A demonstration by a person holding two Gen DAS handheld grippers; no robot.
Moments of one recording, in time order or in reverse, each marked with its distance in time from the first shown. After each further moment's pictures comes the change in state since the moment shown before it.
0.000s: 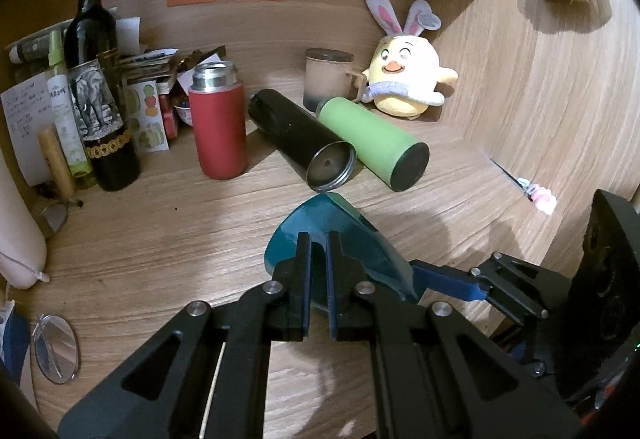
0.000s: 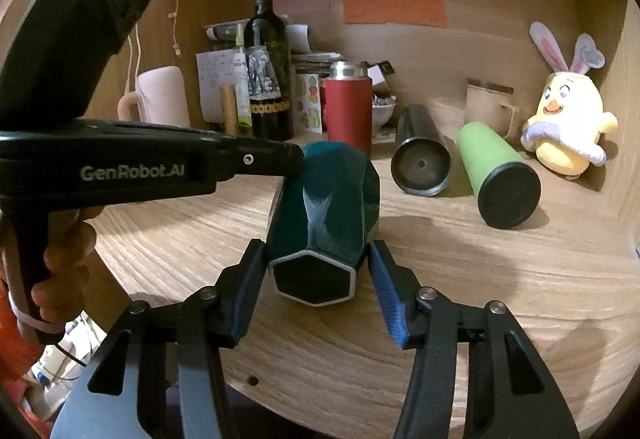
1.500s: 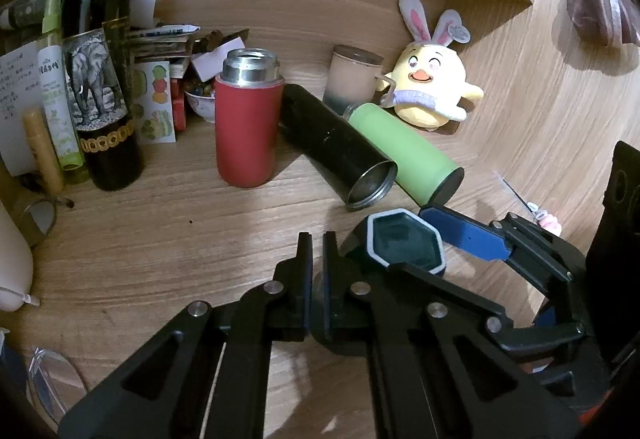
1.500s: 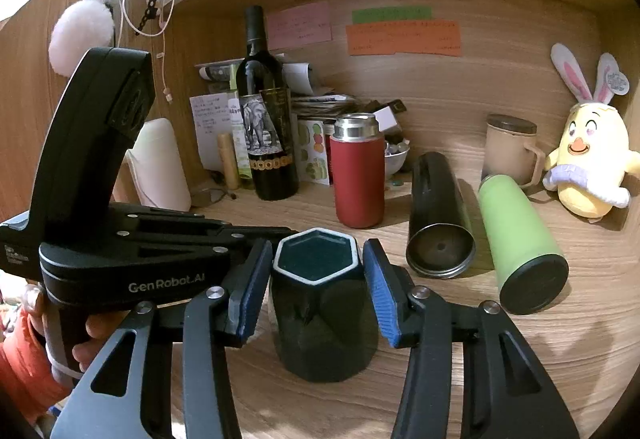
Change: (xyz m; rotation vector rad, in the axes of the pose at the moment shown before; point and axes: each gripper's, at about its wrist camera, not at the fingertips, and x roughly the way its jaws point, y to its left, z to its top) left arm 0.027 0.050 0.023 -0.086 0.044 -0.058; right arm 0.030 -0.005 0.061 0.039 -0.062 0.043
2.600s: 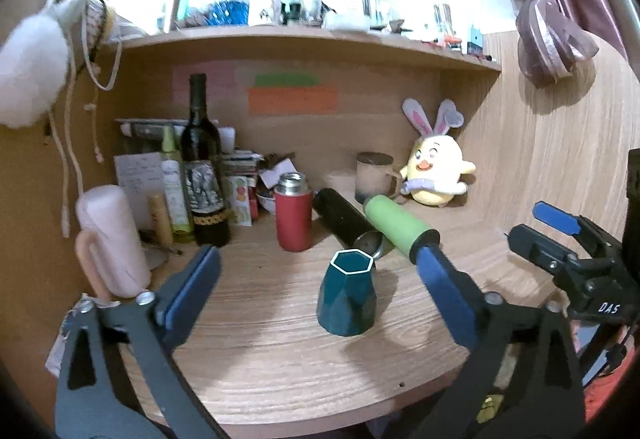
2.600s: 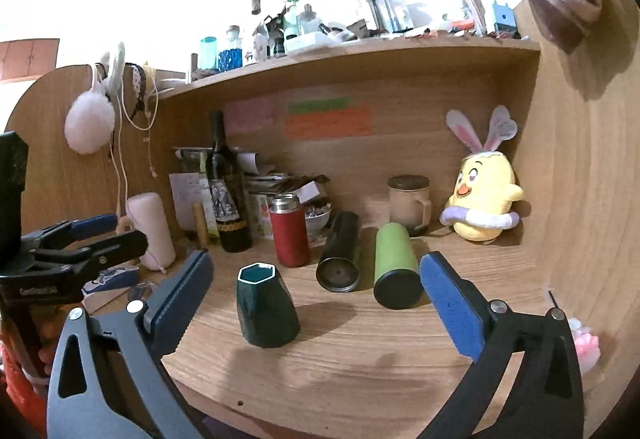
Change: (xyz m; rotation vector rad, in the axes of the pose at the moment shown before) left arm -0.153 -0.085 -0.046 0.066 -0.389 0.292; right arm -0.163 -0.019 0.003 0.061 -0.212 -0.177
